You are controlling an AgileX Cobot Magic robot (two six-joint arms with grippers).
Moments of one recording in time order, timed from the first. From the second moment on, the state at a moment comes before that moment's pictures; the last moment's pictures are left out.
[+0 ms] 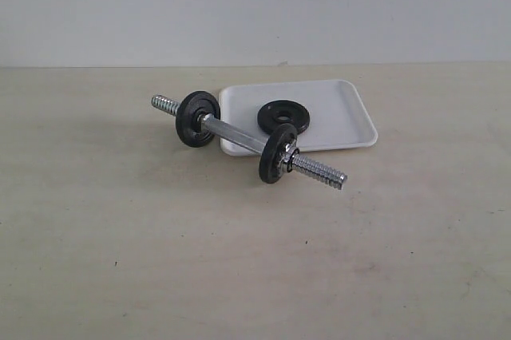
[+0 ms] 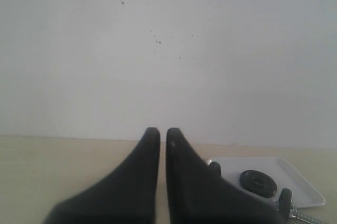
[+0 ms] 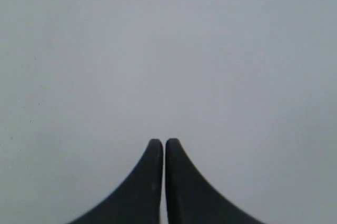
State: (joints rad) left arm 0.00 0.00 -0.61 -0.14 0.68 0.00; right arm 0.00 0.00 0.00 -0.09 -0.50 0.05
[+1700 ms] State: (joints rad) left arm 0.00 0.00 -0.55 0.00 0.93 0.02; right arm 0.00 0.00 -0.15 0.27 -0.27 -0.59
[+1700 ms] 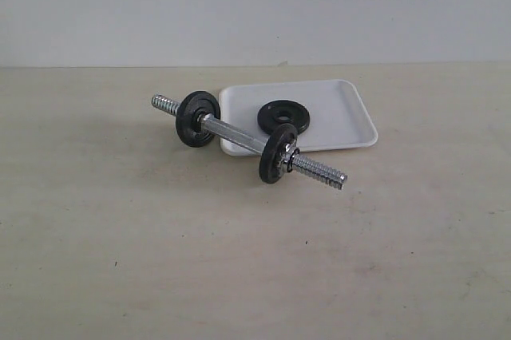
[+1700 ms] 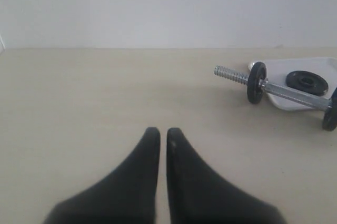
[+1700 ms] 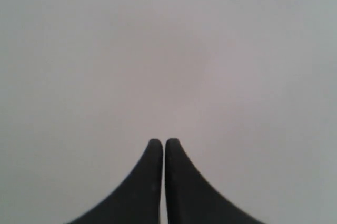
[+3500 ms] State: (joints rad) left arm 0.00 0.57 -0.55 -0.69 0.70 0.67; right arm 0.00 0.89 -0.94 0.88 0.46 -0.84
